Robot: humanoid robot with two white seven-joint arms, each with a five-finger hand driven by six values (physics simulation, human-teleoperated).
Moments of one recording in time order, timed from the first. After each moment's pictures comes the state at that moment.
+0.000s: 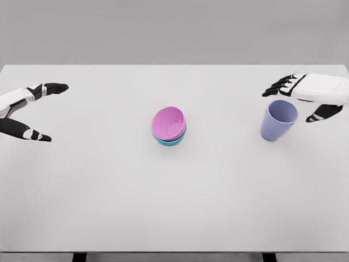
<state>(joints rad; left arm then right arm) -0.43 1.03 -0.57 -1.32 0.60 -0.61 -0.61 -0.67 -1.00 0.57 -1.45 0.22 -0.61 0.61</state>
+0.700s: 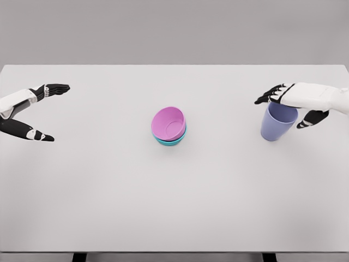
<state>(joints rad) -0.43 1.00 -0.57 -1.29 0.60 -0.61 -0.61 -0.69 -0.93 0.63 -1.37 0.27 -0.61 0.61</state>
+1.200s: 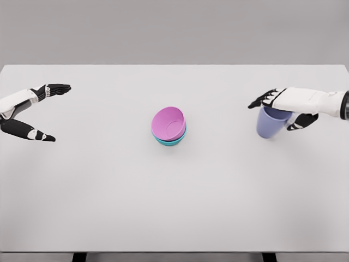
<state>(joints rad) -0.43 1.00 -0.57 -1.29 0.60 -0.61 -0.61 -0.70 -0.88 0.66 -1.31 0.30 -0.61 0.61</state>
